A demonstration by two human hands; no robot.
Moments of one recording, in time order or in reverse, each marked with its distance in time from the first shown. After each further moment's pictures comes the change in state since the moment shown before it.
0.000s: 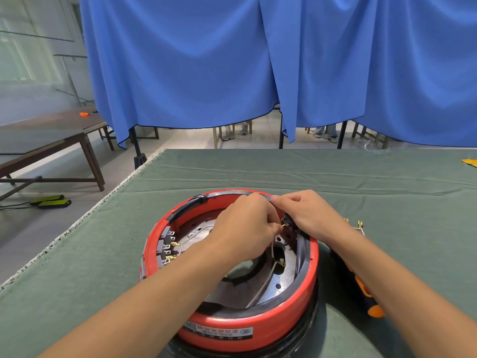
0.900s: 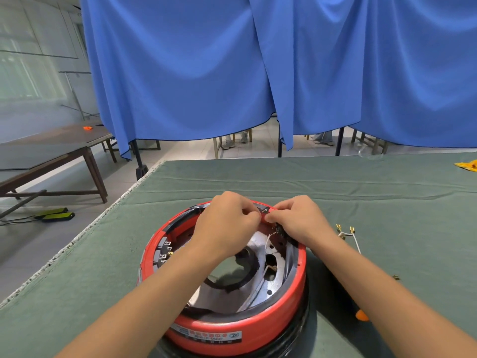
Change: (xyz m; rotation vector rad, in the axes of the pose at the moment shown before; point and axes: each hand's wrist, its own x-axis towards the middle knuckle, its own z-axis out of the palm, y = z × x) left_hand 0.001 -0.006 -0.014 -0.094 0.194 -0.038; right_hand -0.001 -0.005 0.002 0.054 0.114 0.157
